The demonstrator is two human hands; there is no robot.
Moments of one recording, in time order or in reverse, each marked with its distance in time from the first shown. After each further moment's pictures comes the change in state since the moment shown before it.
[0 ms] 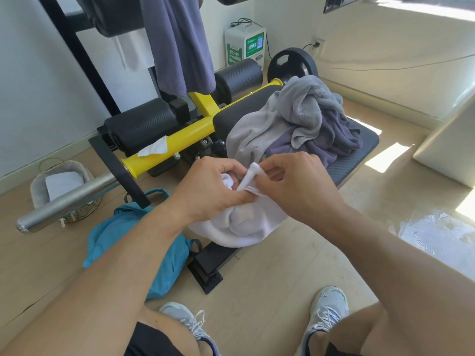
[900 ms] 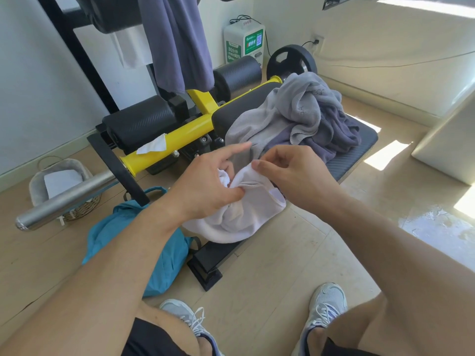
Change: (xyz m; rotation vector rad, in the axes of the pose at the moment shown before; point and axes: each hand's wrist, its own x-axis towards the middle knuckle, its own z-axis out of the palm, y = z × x) left_hand 0.000 0.003 -0.004 0.112 0.016 0.081; right_hand 0.009 0.004 -0.004 0.225 -0.072 0.086
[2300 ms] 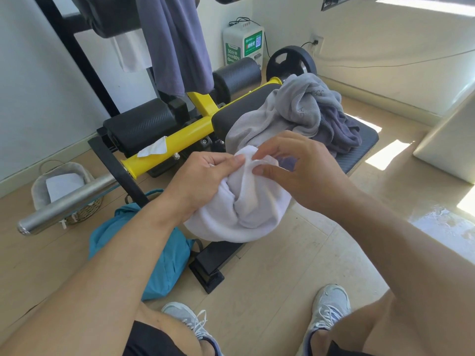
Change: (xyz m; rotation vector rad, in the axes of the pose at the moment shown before) left_hand 0.004 0.003 -0.002 -0.479 0.028 -0.313; right_hand 0.004 0.010 -0.015 -0.099 0.043 -0.383
